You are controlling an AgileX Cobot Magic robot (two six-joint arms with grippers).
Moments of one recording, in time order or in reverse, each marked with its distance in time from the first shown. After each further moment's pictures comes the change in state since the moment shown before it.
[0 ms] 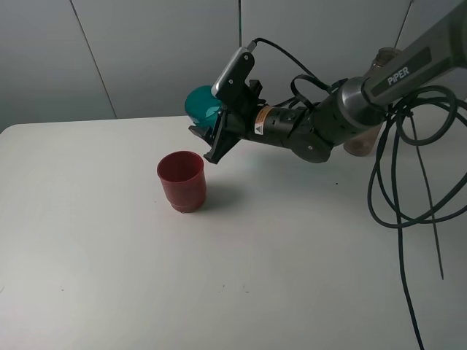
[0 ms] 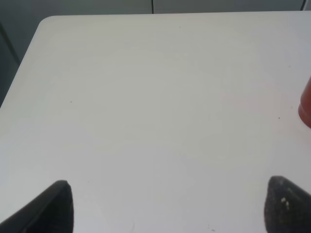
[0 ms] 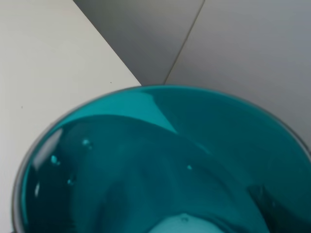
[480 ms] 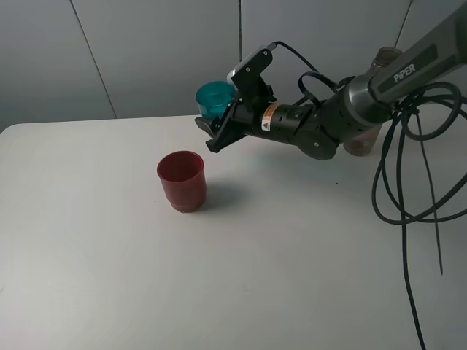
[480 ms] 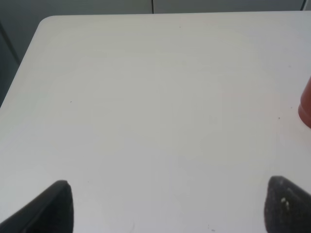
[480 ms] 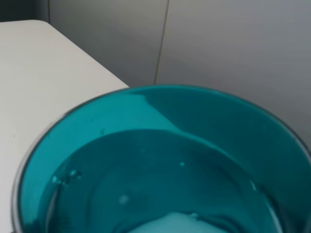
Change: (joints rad) left arm 0.000 0.000 0.000 0.000 0.000 0.000; right arm -0.032 0.000 0.000 0.002 0.000 0.256
